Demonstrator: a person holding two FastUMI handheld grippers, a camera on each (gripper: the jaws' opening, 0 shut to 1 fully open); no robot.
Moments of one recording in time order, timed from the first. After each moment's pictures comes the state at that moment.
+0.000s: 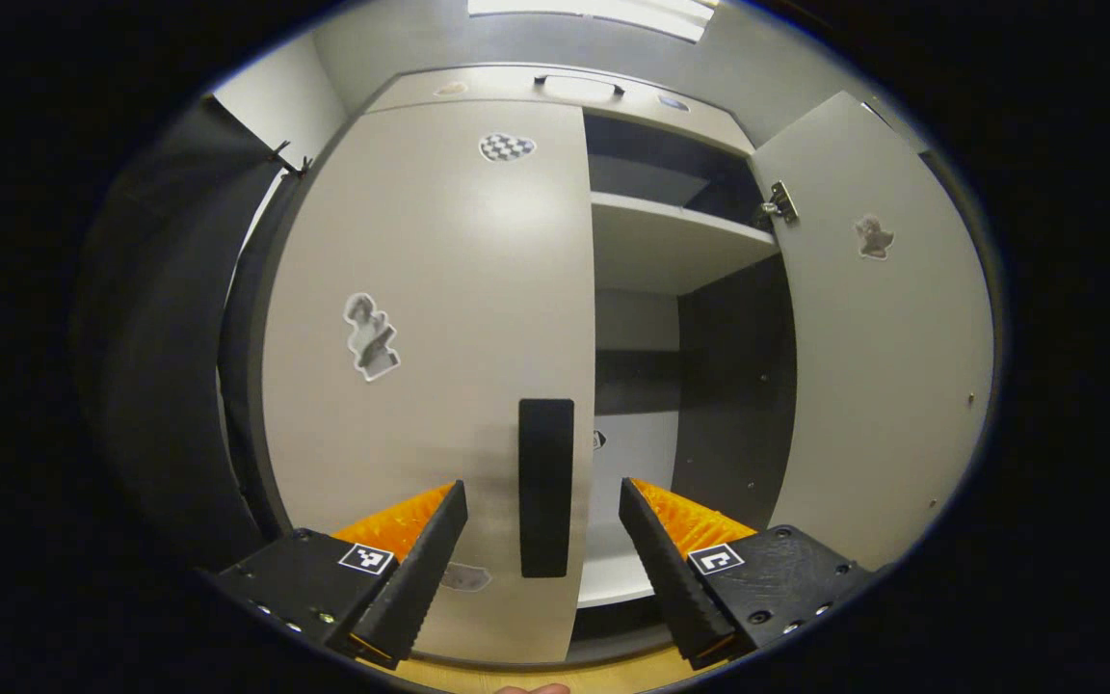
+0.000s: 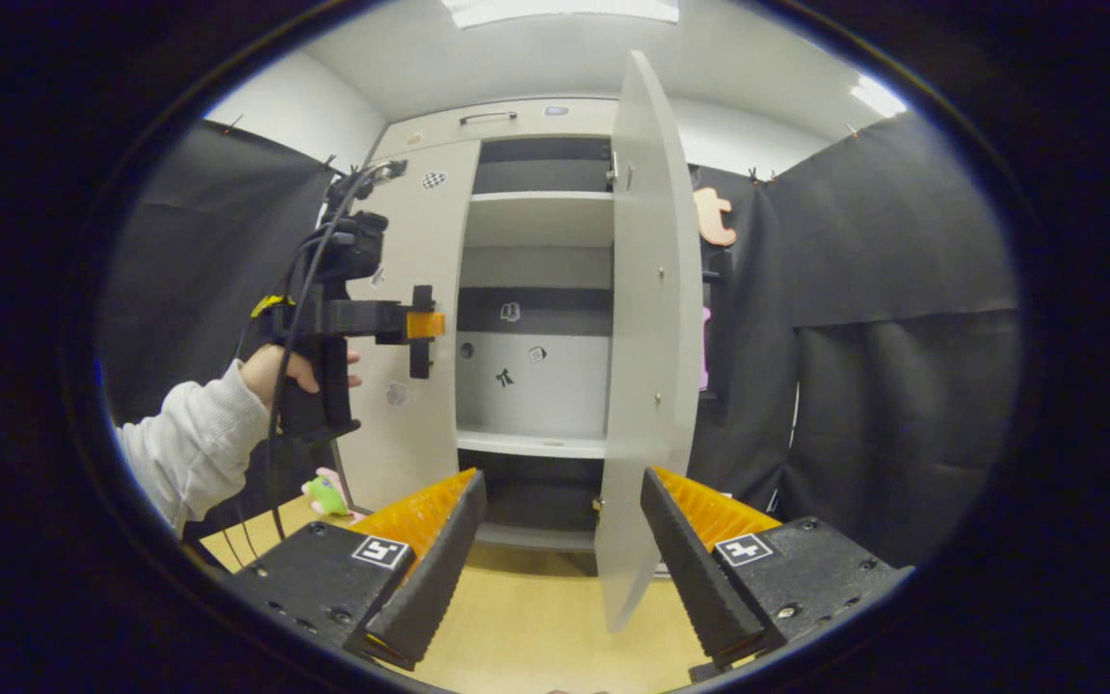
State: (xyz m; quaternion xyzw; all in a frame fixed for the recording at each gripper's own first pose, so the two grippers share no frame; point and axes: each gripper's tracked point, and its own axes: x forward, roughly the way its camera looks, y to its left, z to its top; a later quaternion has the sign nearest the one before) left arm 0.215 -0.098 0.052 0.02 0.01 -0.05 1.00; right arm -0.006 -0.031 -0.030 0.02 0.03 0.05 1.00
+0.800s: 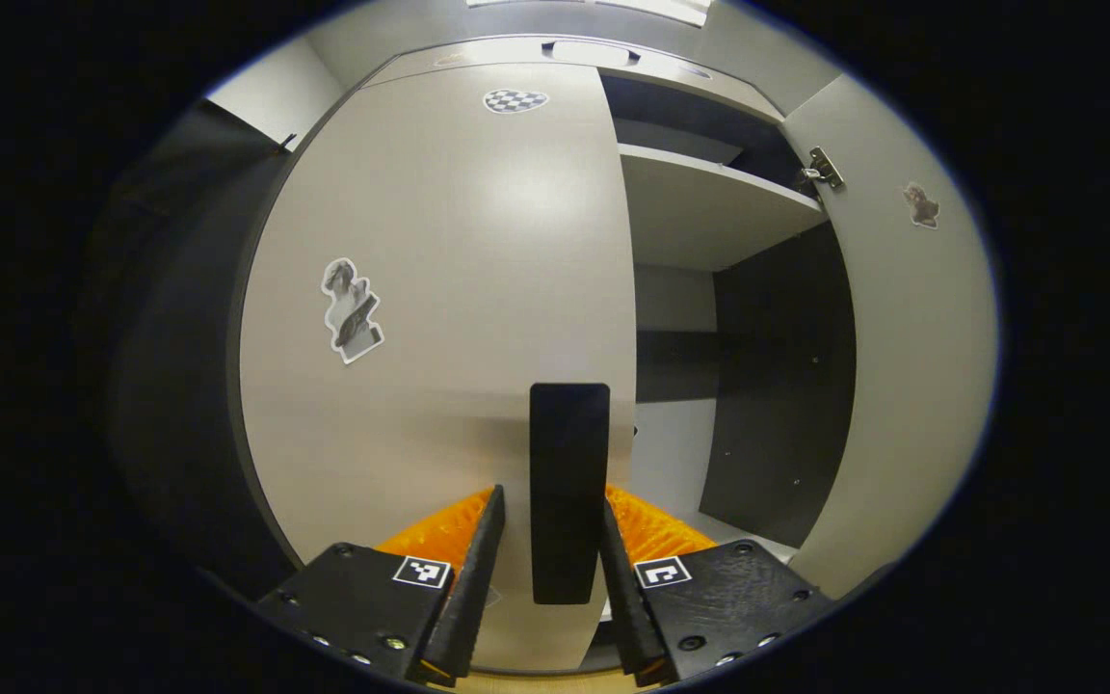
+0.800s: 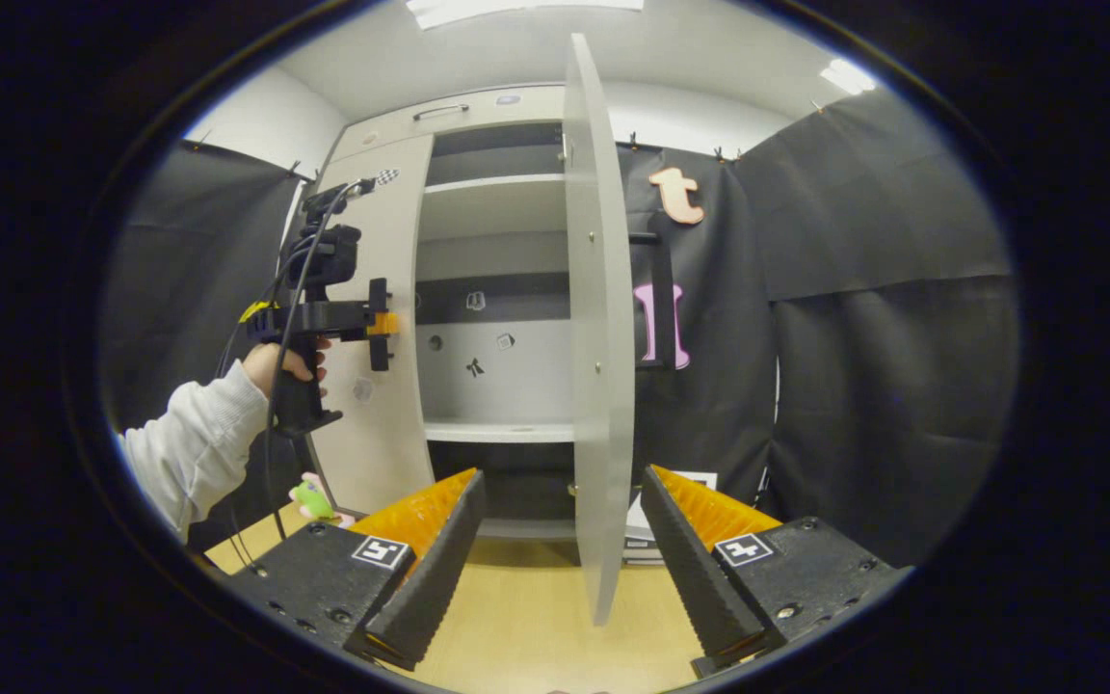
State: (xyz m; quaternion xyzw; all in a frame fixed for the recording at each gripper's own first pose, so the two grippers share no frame) left arm 0.241 -0.090 0.042 0.01 0.03 -0.03 1.00; right arm 0.004 -0.062 -0.052 0.06 0.05 0.02 1.00
